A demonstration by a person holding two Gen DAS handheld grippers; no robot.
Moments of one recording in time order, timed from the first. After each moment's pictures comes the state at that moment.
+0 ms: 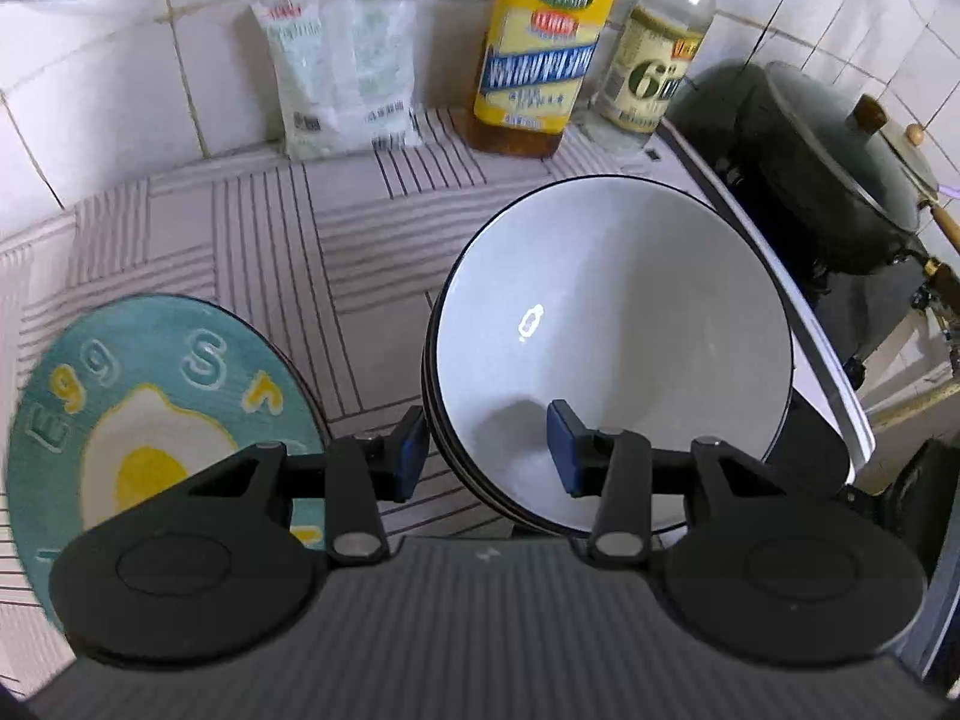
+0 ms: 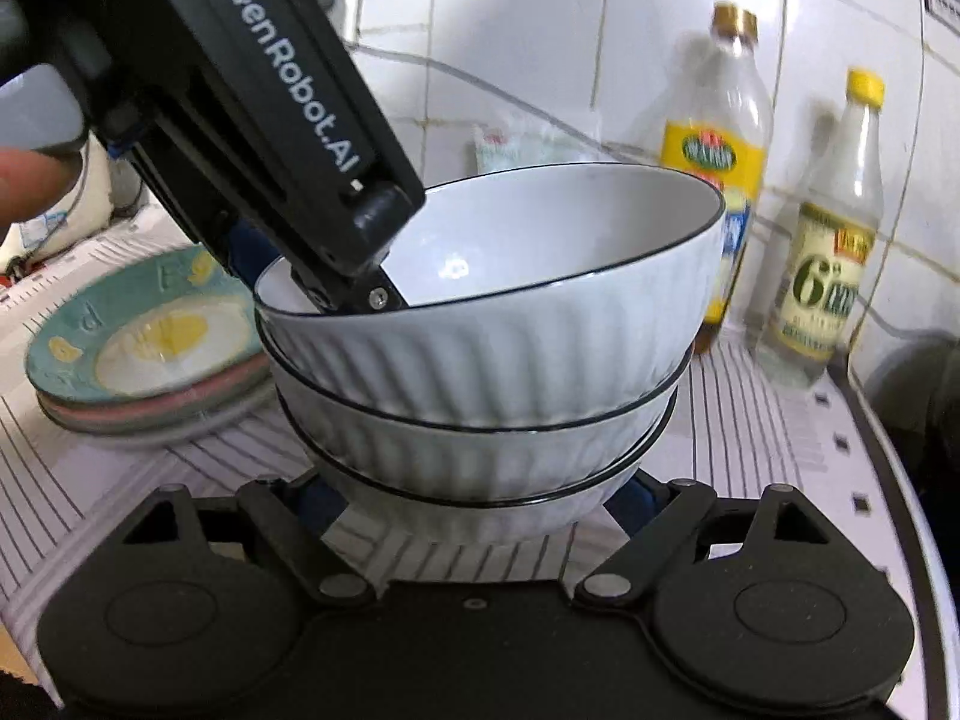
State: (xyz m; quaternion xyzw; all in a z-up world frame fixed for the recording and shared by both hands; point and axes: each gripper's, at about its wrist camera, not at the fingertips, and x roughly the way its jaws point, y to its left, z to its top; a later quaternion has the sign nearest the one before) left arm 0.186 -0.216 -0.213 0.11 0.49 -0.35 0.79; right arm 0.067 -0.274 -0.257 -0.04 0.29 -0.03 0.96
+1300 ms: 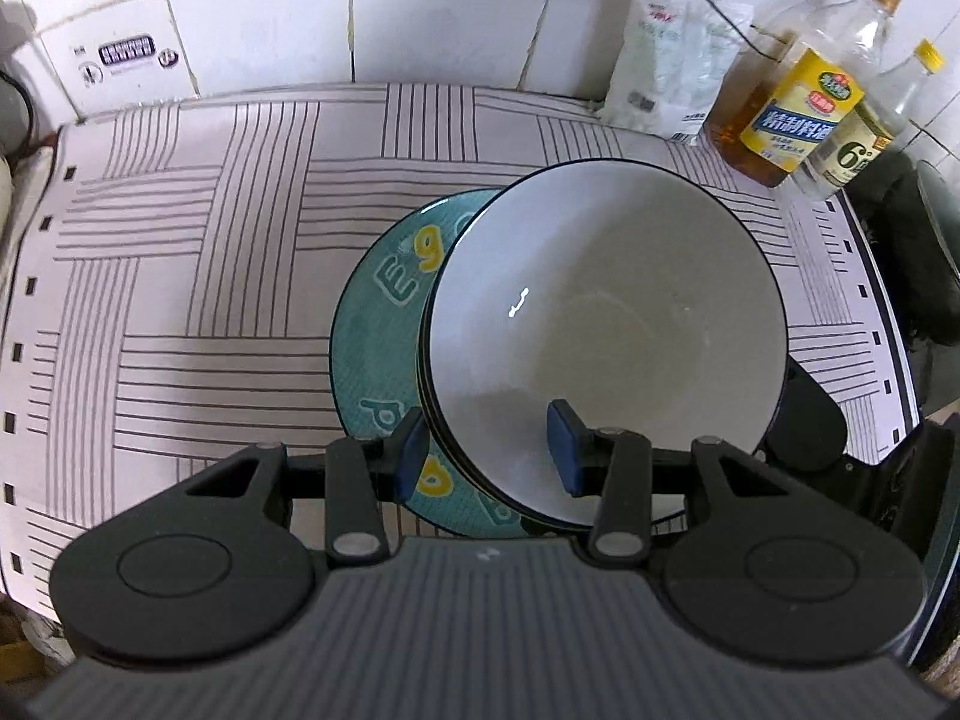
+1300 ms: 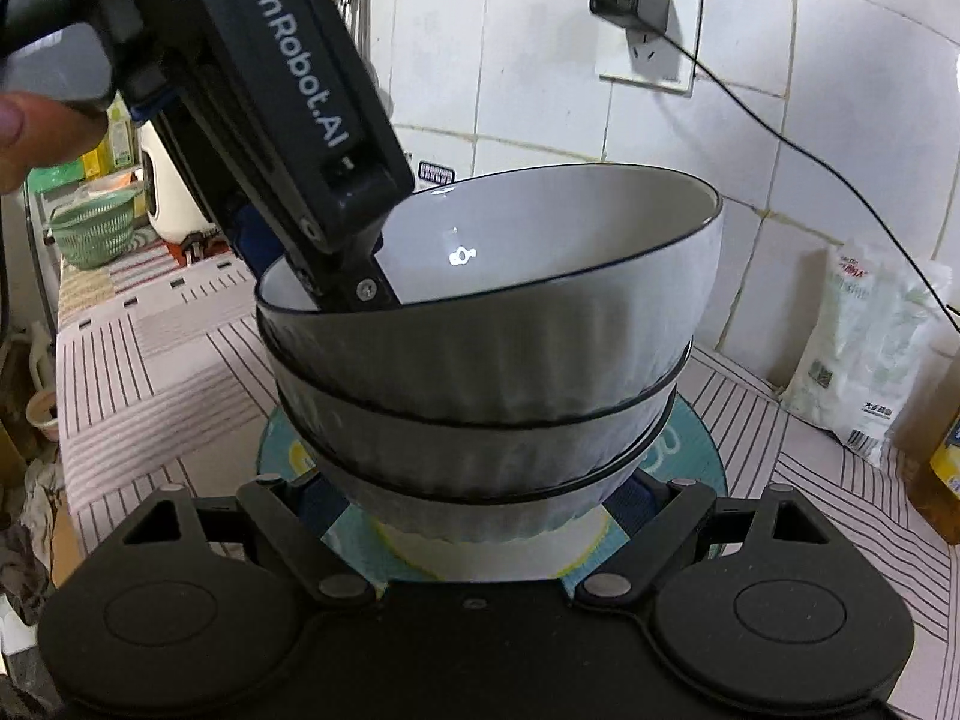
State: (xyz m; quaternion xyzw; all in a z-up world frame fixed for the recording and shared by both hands) left arm 0.243 -0.055 -0.186 0.04 0.56 -0.22 0.80; right arm 0.148 -0.153 -0.246 -0.09 0.29 0.16 0.94
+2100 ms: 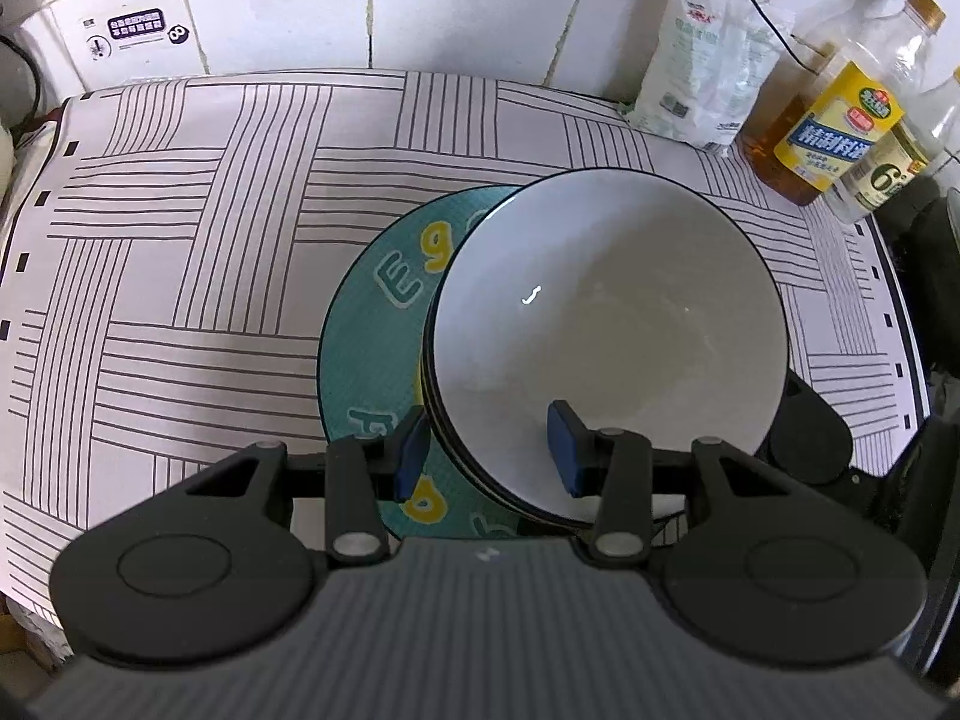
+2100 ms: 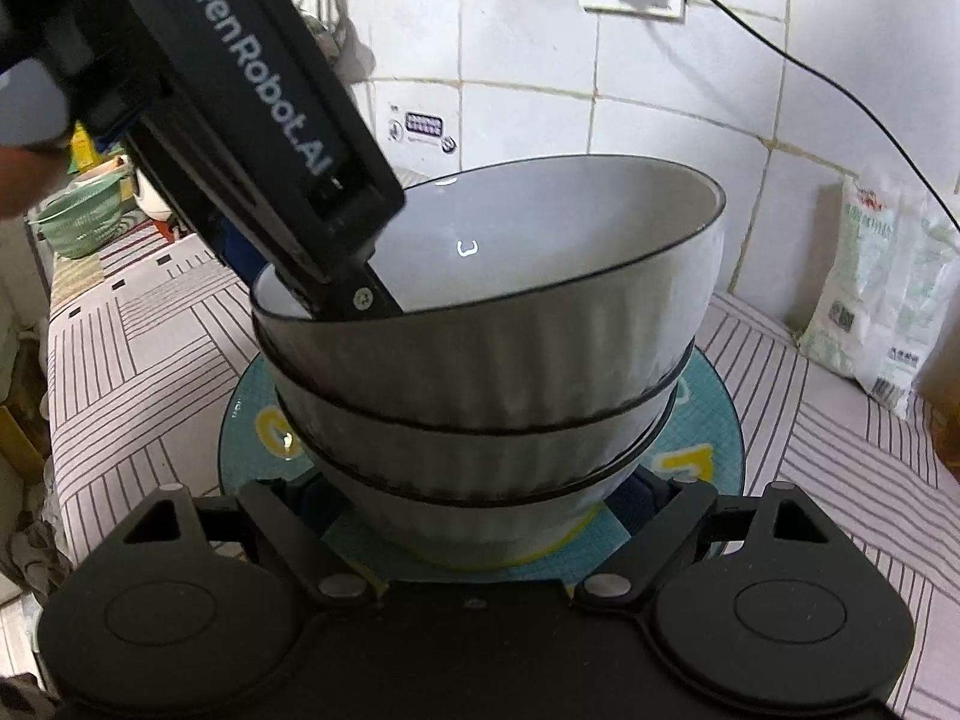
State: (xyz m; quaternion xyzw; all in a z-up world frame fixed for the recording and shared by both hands) left arm 0.253 -0.066 -0.199 0.02 0.56 -0.19 0.80; right arm 0.174 -0.157 -0.255 -0.06 0.35 0.16 0.92
